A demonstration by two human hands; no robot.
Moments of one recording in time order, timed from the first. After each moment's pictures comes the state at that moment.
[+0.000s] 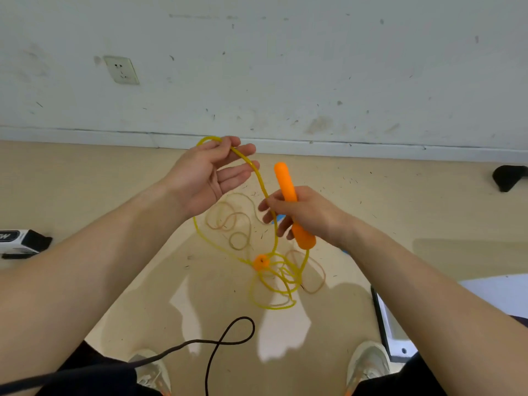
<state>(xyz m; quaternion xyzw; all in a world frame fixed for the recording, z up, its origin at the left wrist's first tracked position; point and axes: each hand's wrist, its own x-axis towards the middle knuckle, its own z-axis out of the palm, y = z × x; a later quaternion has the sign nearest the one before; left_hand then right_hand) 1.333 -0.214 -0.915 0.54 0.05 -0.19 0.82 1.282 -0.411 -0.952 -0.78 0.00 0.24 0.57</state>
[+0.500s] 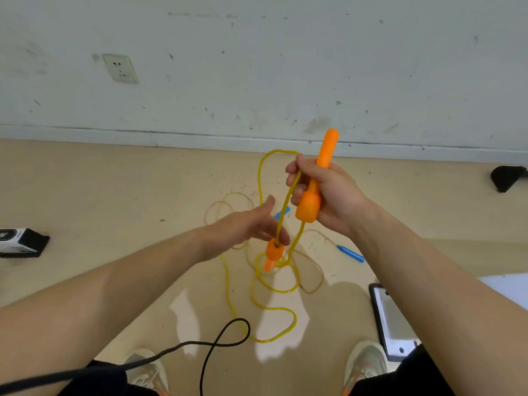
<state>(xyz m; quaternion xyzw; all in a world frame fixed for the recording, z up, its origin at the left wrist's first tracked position) 1.295 -0.233 -0.977 0.74 -0.16 -0.42 0.51 1.292 -0.424 -0.934 -0.56 0.09 0.12 0.82</state>
